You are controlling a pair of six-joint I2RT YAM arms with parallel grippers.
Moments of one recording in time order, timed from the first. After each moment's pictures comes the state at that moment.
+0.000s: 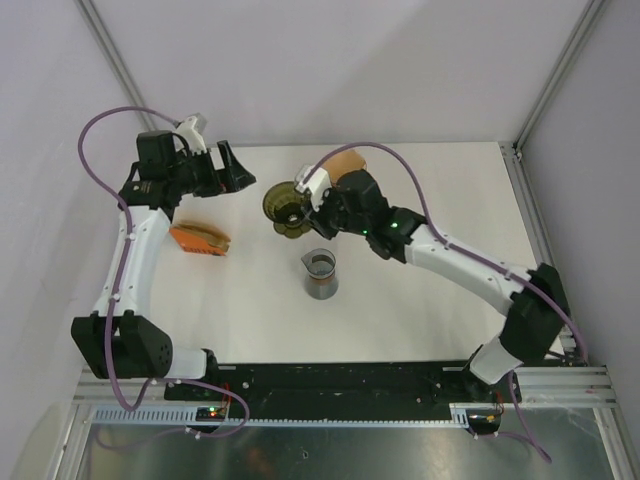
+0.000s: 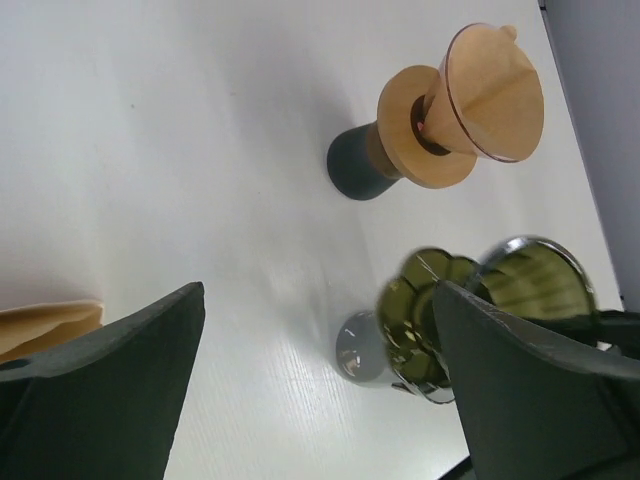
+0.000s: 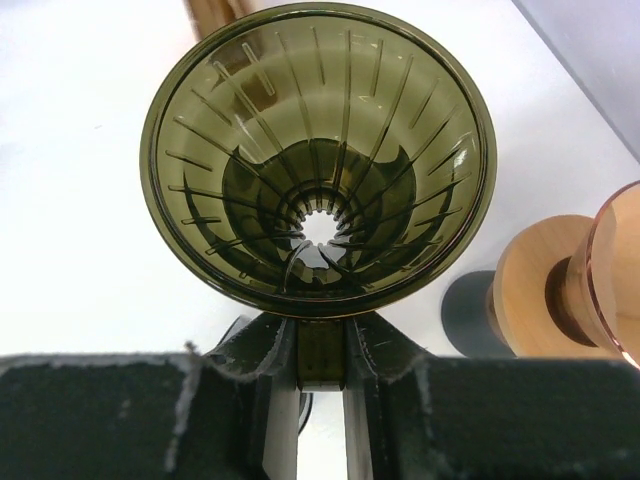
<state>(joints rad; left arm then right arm) 0.03 1.38 1.41 -0.61 0.54 -0.24 0.85 1.61 1.39 -0.17 -0.12 -0.18</state>
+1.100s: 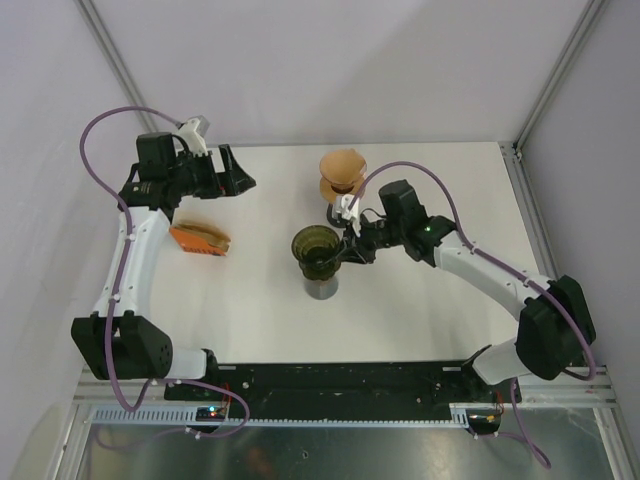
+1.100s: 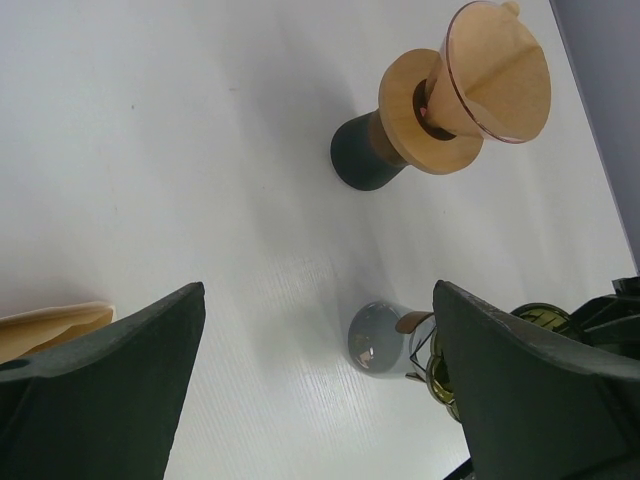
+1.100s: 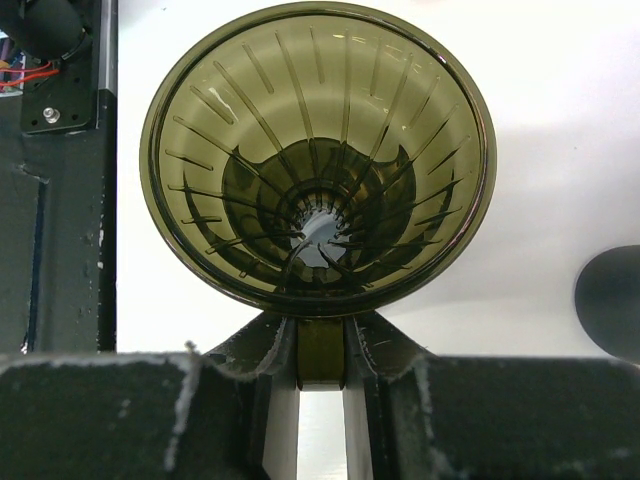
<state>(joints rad) 0.03 1.37 1.40 -0.62 0.55 -0.16 0.63 1.44 1.11 -0.29 -0.76 -0.43</state>
